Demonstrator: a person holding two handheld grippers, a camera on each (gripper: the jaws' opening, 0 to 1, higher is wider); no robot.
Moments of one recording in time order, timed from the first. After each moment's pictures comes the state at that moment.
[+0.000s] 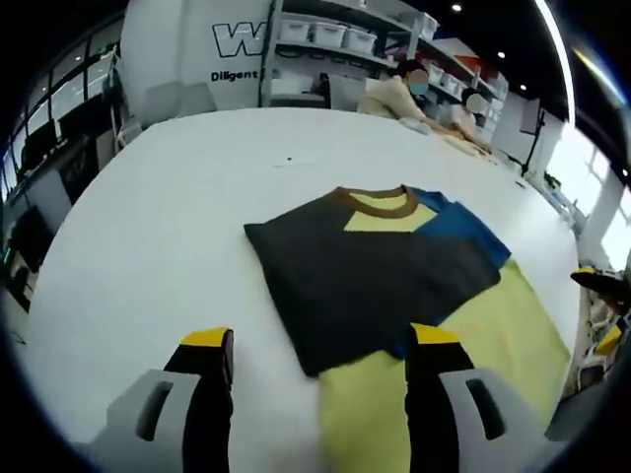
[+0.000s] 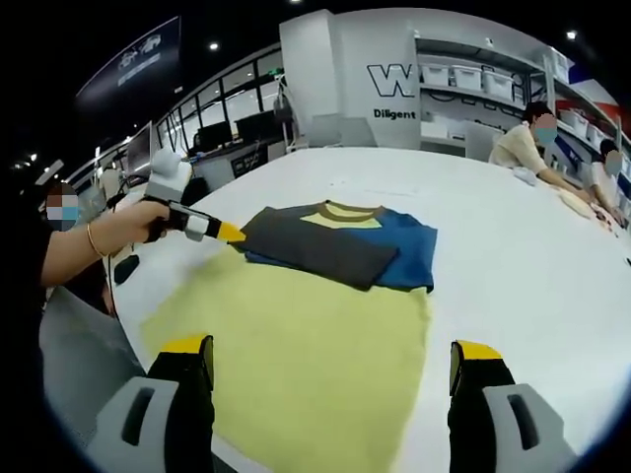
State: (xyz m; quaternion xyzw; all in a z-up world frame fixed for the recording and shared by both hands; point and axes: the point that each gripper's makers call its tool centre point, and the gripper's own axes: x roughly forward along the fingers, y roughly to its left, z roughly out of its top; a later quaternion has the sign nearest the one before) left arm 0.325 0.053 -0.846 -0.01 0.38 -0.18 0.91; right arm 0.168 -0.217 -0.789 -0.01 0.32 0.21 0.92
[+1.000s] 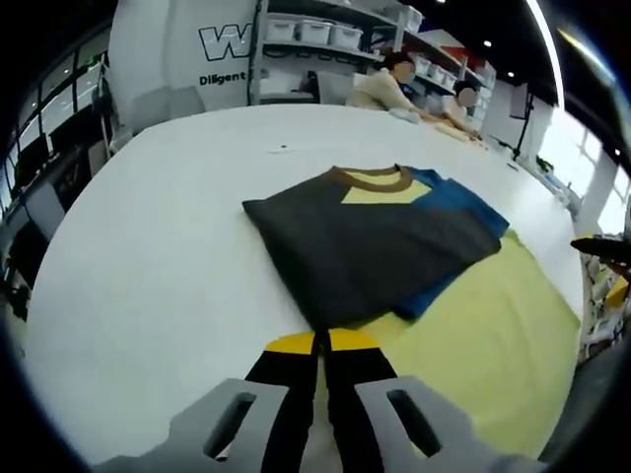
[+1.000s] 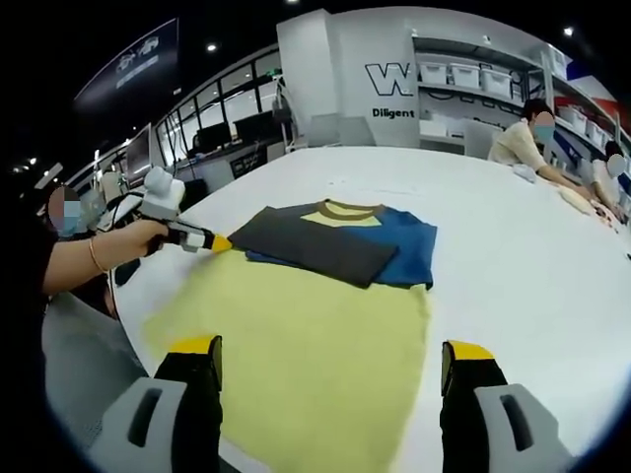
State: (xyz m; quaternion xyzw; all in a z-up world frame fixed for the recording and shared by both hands) left arm 0.317 0.062 -0.861 0.03 0.37 -0.21 0.90; right arm 0.168 -0.214 -0.789 0.00 0.32 0.21 0.92
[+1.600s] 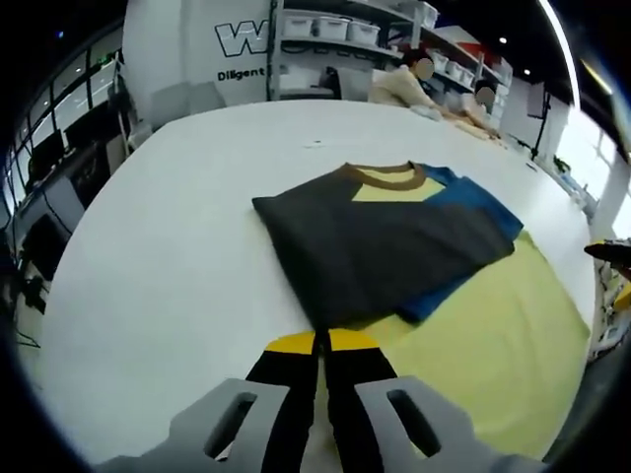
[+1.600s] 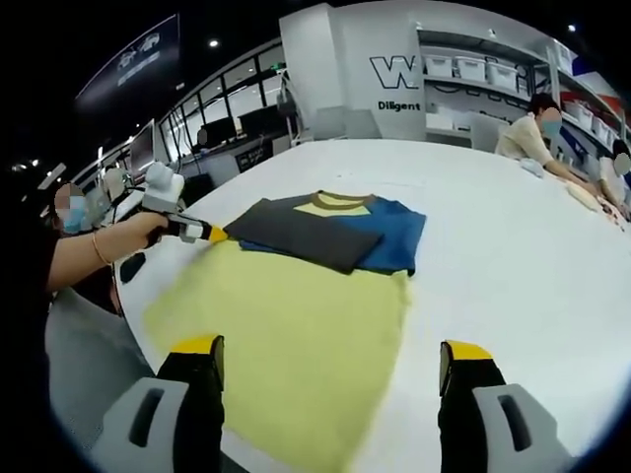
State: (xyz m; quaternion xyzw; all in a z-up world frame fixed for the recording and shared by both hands) left arm 0.314 0.106 -0.859 0.04 0.38 -0.17 0.91; right arm 0.166 -0.206 -0.795 0.00 0.34 0.22 0.91
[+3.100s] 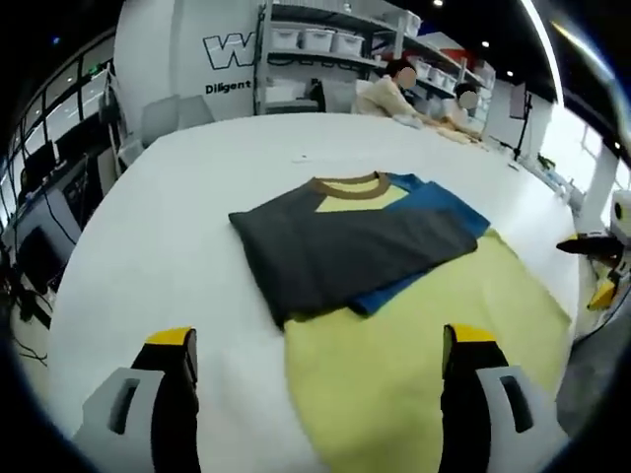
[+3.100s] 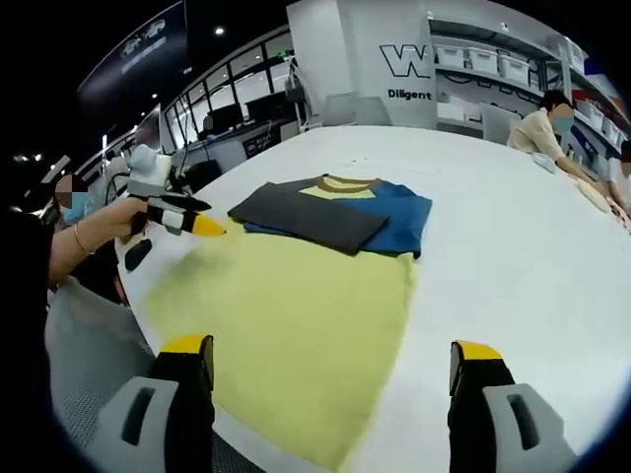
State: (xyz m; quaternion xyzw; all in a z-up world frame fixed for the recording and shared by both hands) left arm 0.281 0.101 -0.832 0.05 0.36 -0.21 0.91; right arm 0.157 -0.185 -0.805 -0.01 0.36 0.24 0.90
